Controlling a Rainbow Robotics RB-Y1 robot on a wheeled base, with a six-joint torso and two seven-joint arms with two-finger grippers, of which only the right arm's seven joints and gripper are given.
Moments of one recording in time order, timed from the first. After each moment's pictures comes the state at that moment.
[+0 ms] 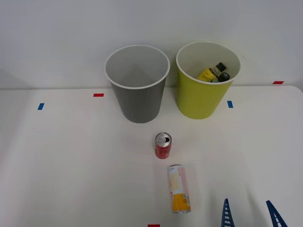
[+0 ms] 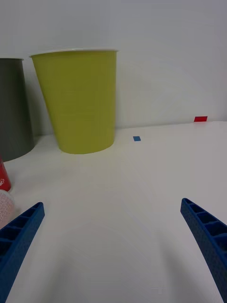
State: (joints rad) arm 0.90 -0.09 0.23 -1.73 0.01 -0.83 1.49
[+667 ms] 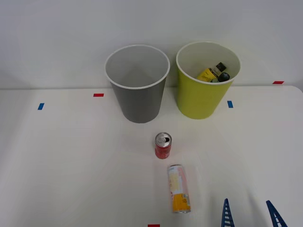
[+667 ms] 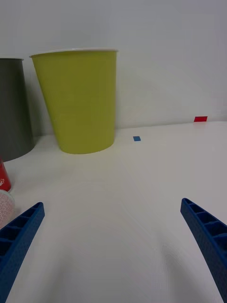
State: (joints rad) arm 0.90 -0.09 0.23 -1.73 0.01 -0.83 1.49
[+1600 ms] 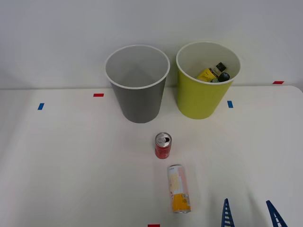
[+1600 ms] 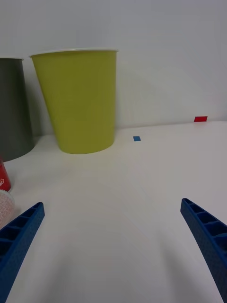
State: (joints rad) arm 0.90 -0.09 0.23 -1.73 0.01 -0.83 1.49
